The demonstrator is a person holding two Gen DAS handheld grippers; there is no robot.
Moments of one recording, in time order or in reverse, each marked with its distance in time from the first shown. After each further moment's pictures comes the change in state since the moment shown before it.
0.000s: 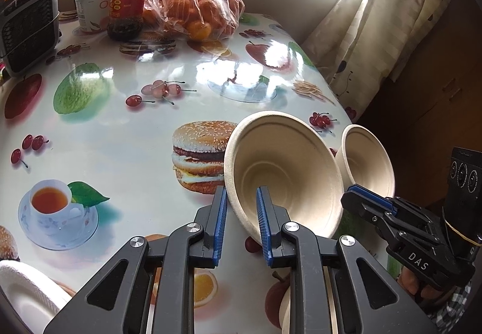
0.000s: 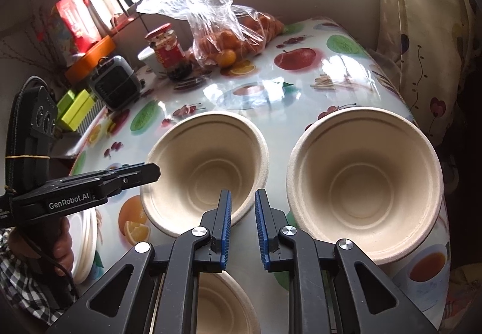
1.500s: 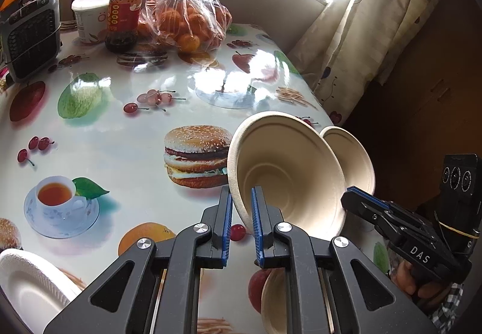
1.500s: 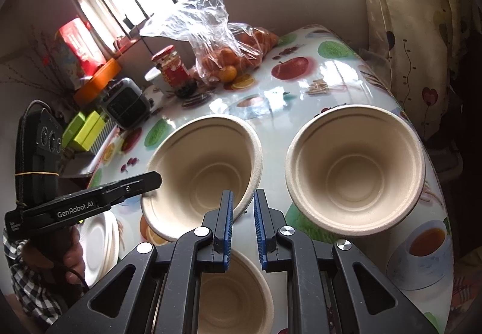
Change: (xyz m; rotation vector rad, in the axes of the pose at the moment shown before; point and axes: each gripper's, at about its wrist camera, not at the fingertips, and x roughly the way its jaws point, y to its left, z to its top) left arm -0.029 -0.013 -0.009 0.021 -0.041 -0.040; right arm -0.034 0.000 -0.010 0.074 -0.070 0.052
